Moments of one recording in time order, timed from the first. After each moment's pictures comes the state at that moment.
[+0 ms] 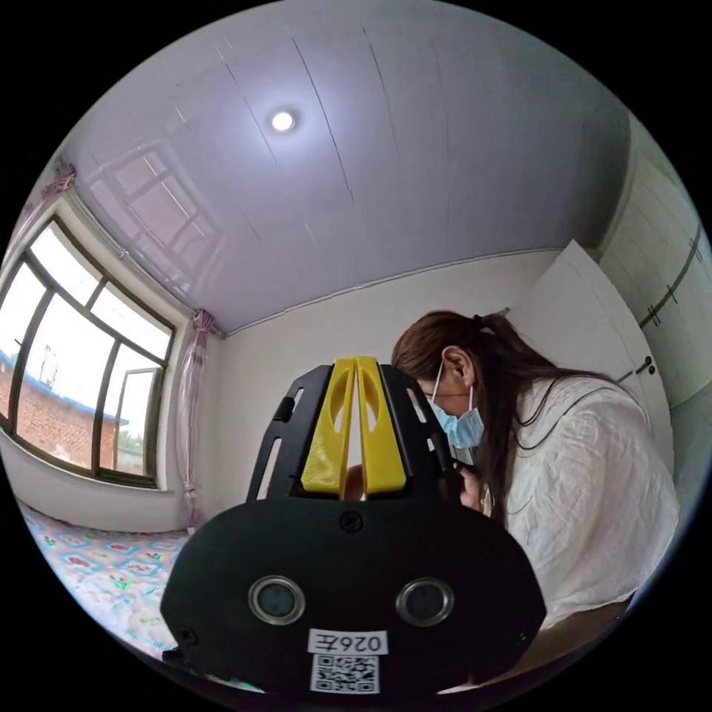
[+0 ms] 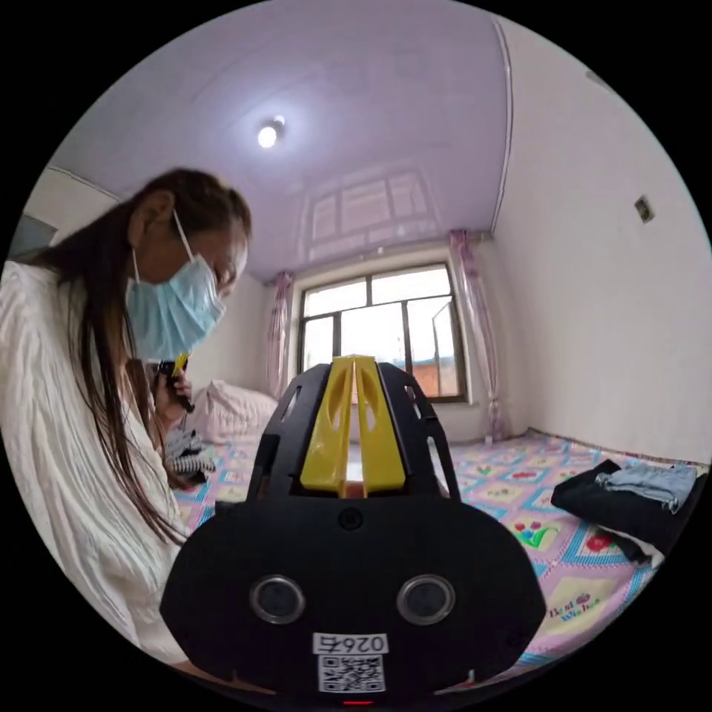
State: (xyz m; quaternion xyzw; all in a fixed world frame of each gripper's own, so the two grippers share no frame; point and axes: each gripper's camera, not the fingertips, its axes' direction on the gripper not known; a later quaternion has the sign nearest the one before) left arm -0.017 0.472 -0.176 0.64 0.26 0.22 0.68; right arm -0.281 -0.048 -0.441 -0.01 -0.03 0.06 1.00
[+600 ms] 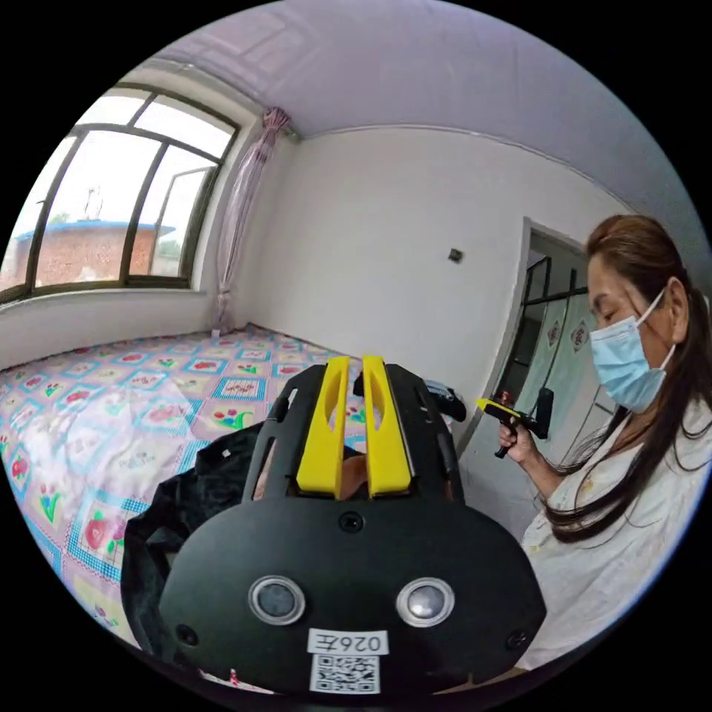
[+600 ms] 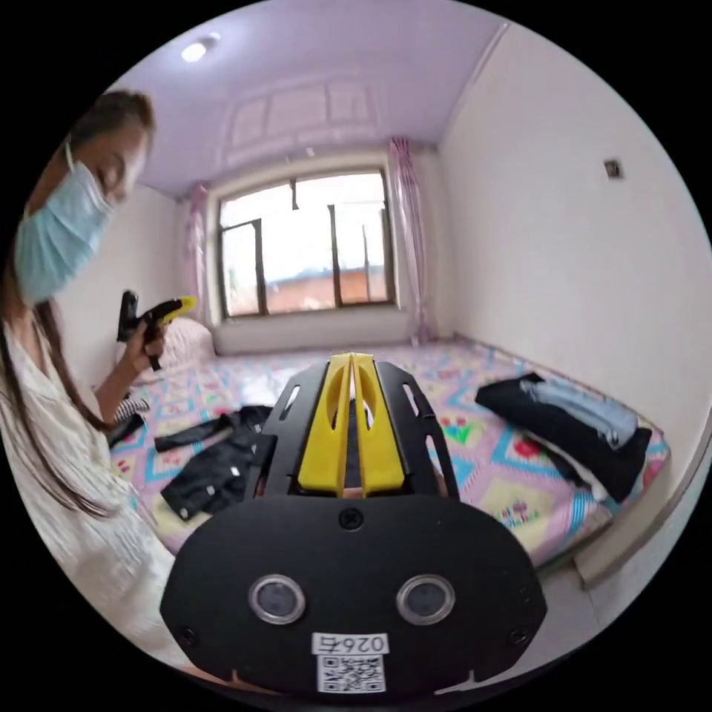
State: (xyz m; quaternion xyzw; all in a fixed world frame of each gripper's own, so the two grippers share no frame) left arm 0.008 0.216 0.106 0.23 0.21 0.09 0.94; right arm -0.214 0.026 -0.360 -0.33 0.12 0.07 0.93
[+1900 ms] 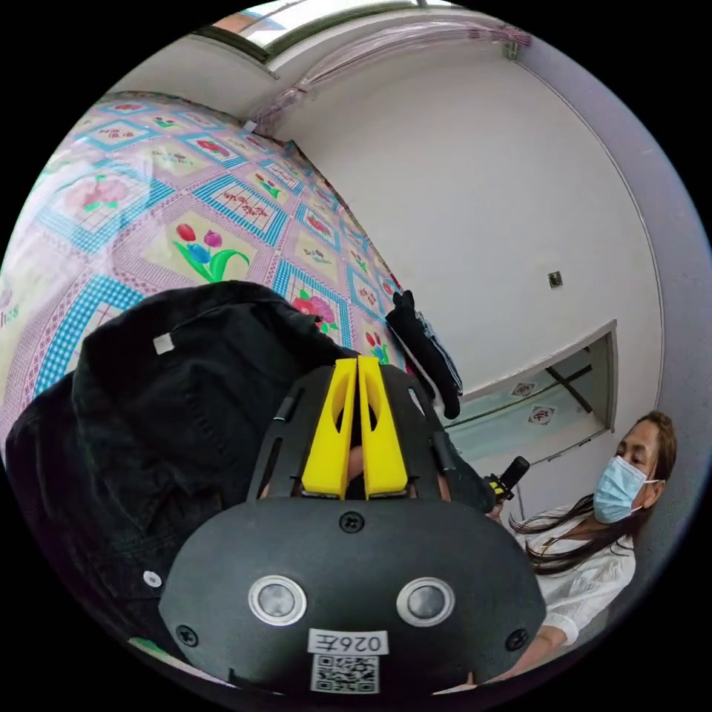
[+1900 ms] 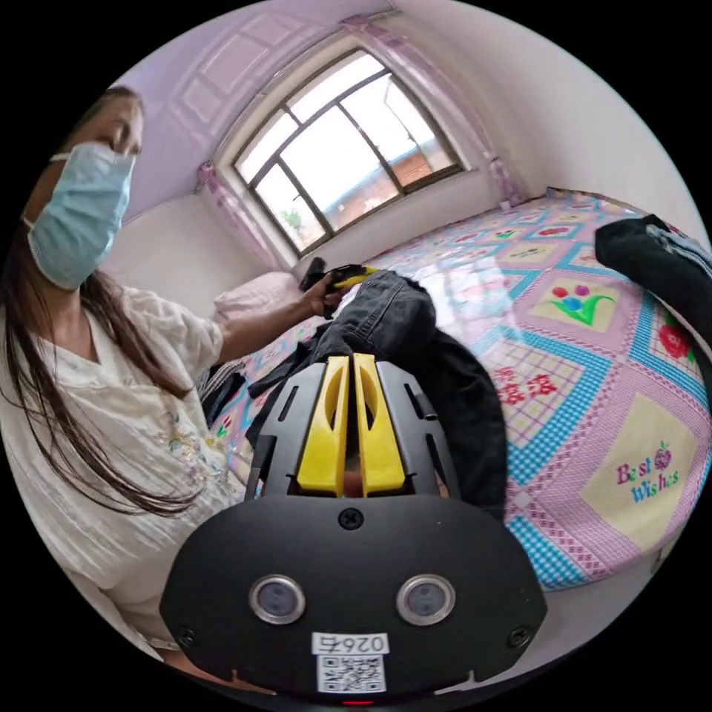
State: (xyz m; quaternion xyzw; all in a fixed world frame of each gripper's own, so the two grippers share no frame) left arm -0.219 -0.046 0.549 -0.06 0.37 -0.12 0.92; right arm -0.138 0.083 -0.186 -0.45 -0.16 0.26 0.84
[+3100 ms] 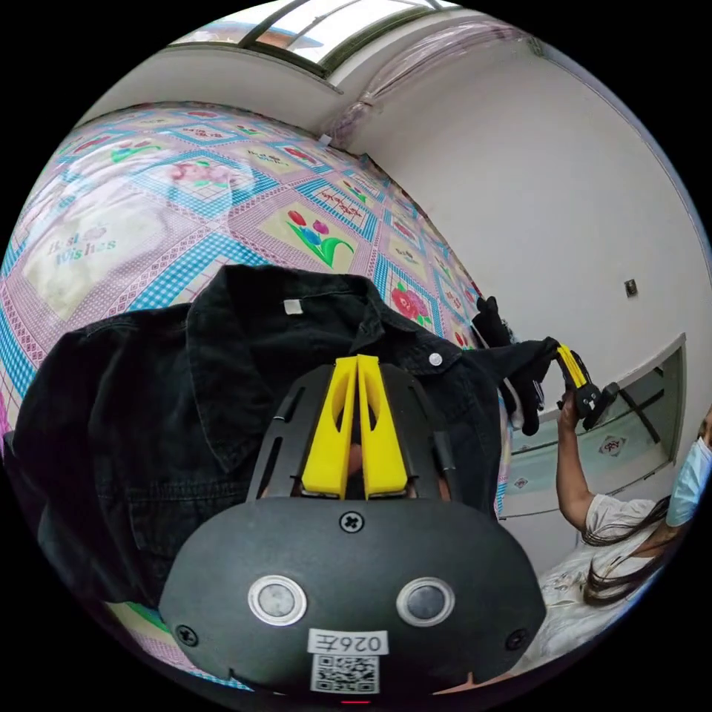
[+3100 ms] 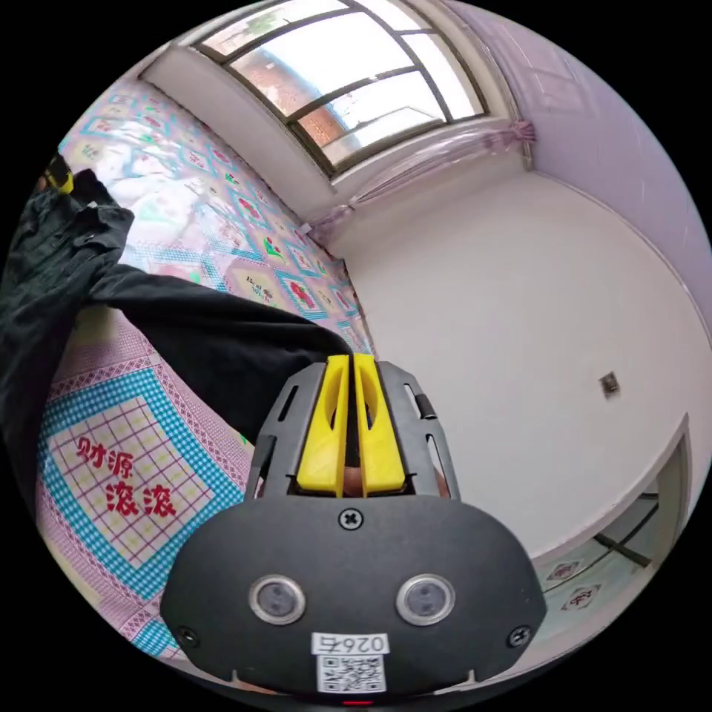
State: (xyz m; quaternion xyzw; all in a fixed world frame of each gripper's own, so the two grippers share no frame) left arm -0.280 0.002 0.566 -0.03 0.22 -0.15 0.96; right arm -0.223 0.141 0.049 -0.54 0.32 -0.33 0.71
